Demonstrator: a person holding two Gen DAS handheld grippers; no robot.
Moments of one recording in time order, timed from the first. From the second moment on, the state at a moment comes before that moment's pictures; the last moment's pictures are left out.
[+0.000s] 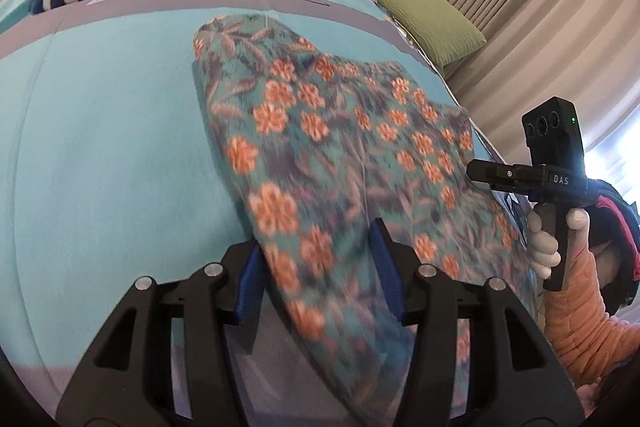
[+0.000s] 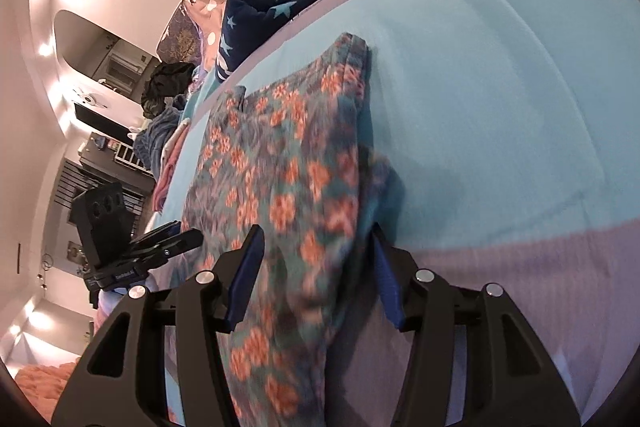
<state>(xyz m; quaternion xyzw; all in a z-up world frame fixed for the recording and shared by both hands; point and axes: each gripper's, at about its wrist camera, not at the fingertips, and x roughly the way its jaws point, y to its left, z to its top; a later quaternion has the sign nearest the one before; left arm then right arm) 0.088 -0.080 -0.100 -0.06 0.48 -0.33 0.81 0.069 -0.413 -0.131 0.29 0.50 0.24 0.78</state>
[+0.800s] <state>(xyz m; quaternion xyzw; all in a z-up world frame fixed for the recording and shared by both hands) 0.078 -0.115 0.008 -0.02 0.33 -0.35 0.88 0.023 -0.406 -0.019 0.22 0.33 0.24 0.89</state>
